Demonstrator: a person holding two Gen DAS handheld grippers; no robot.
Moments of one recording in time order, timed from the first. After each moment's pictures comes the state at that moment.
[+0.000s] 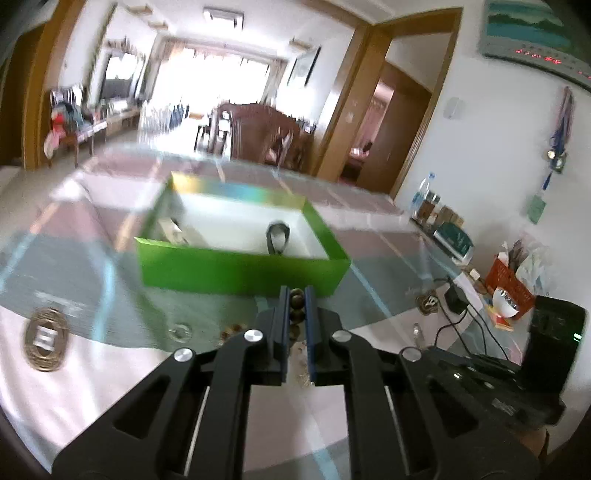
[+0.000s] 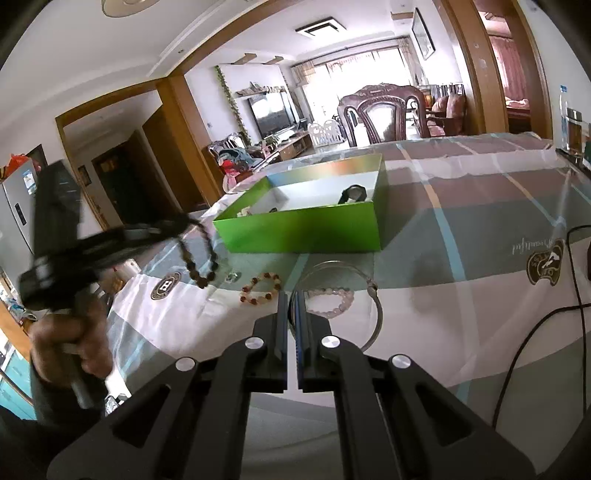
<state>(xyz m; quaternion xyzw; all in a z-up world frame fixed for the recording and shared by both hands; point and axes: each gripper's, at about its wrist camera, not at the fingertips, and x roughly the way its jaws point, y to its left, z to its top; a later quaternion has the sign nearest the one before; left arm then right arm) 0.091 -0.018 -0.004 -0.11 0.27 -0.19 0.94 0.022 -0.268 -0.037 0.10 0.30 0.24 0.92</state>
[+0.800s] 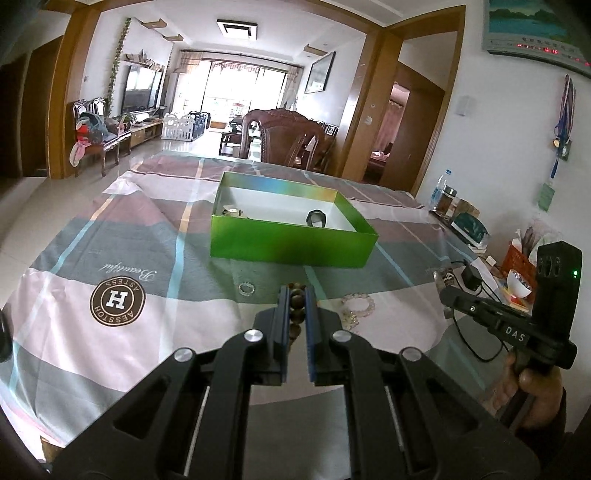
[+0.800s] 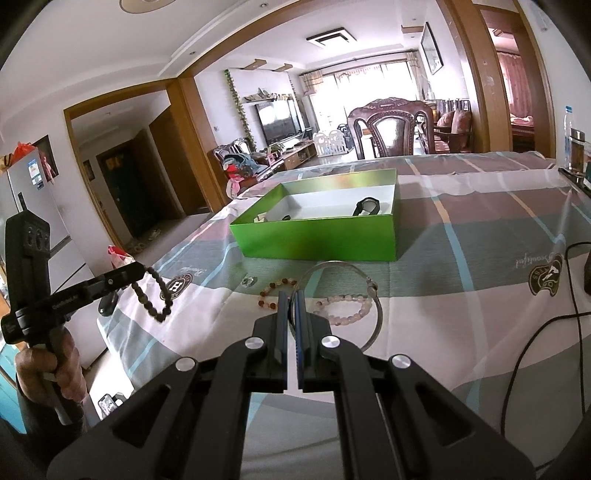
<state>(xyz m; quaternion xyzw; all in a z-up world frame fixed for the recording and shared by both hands) 0.020 0.030 -0.012 -0.09 0.28 -0.15 0.95 0.009 -0.250 -0.026 0.08 0.28 0.24 0.93</state>
